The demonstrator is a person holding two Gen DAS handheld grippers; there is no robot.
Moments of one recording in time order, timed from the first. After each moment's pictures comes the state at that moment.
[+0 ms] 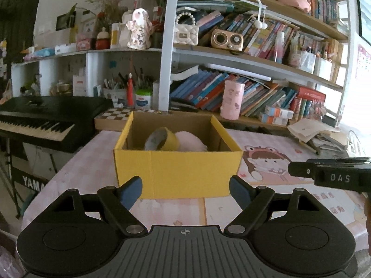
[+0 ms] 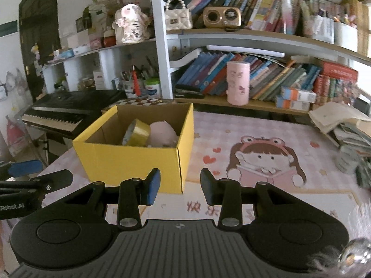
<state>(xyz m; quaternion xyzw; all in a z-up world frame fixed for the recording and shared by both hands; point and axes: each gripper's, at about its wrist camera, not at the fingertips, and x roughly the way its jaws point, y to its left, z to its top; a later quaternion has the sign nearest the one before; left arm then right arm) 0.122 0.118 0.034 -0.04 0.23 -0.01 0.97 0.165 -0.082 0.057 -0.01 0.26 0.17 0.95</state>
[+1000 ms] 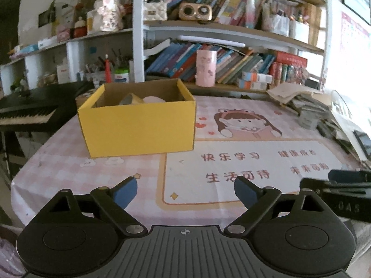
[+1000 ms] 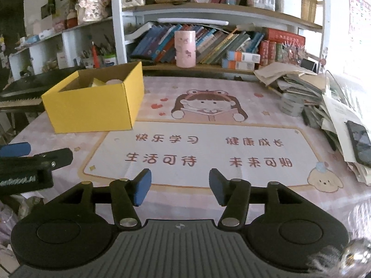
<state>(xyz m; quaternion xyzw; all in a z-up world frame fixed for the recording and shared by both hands) 0.081 0.034 -0.005 0.00 0.28 -0.03 0.96 0.079 -0.148 0.004 0.00 0.30 0.07 0.95</state>
